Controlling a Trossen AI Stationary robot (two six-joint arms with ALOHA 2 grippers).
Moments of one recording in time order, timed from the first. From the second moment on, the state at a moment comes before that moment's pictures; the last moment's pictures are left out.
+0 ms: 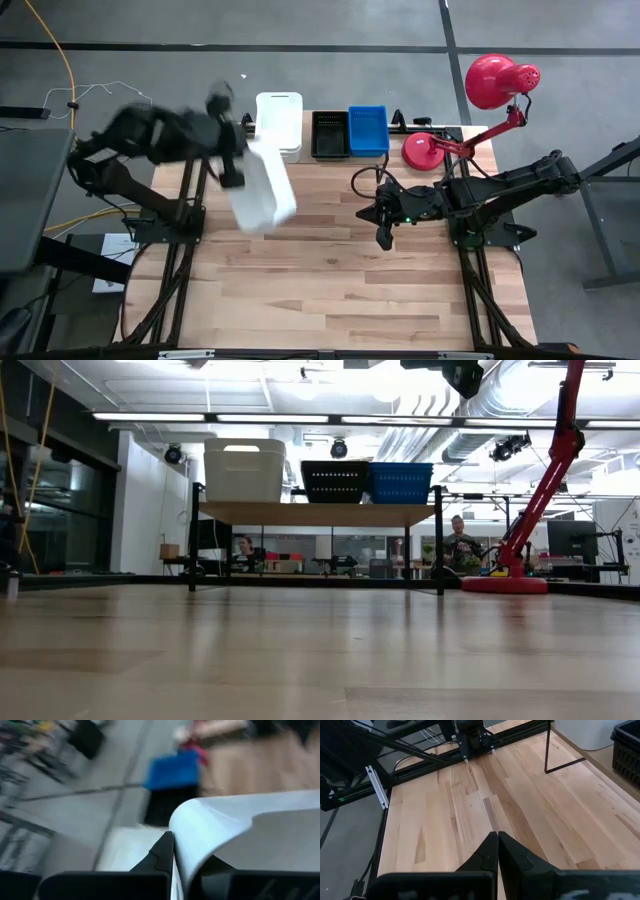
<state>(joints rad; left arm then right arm) 0.09 1.32 1.94 -1.29 -0.51 0.23 0.25 1.19 1.03 -0.36 0.27 0.45</state>
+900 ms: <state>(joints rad) 0.60 1.57 2.06 -1.08 -0.54 0.93 0.25 1.19 1.03 -0.33 0.32 0.50</state>
